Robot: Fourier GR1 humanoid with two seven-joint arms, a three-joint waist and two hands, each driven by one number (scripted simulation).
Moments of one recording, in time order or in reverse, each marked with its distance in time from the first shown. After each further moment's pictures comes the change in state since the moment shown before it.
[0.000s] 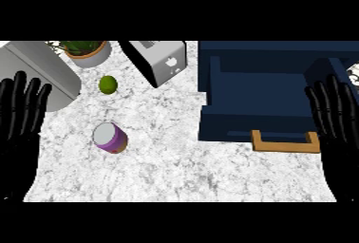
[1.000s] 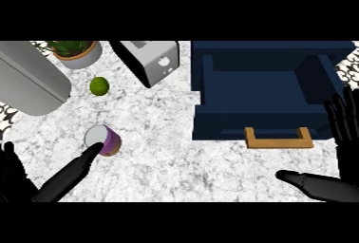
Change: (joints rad) left arm 0.196 -0.112 -0.217 -0.063 -0.585 0.861 0.517; right arm 0.079 0.010 -0.133 0.026 -0.066 -0.067 0.212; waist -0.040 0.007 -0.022
